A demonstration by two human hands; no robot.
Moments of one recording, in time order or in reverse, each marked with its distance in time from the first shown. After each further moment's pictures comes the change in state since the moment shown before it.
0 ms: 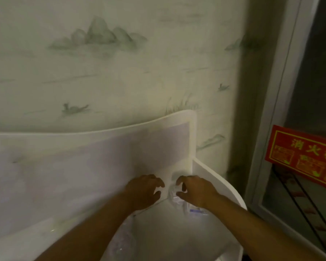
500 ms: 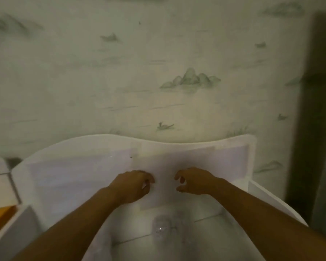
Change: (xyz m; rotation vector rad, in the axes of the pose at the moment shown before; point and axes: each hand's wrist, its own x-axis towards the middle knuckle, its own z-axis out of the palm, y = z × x) left_hand -0.196 -0.110 -0.130 0.082 0.079 -0.267; right_hand -0.008 -0.218 -0.050 -0.170 -0.067 -0.382
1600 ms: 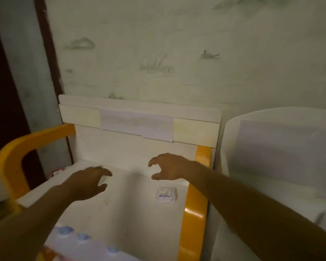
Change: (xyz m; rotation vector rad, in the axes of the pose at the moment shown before) left_hand -0.570 -0.360 -0.008 0.059 -0.057 -0.805; right_hand 0.046 -0.599 0.132 -0.108 -0.170 -0.727
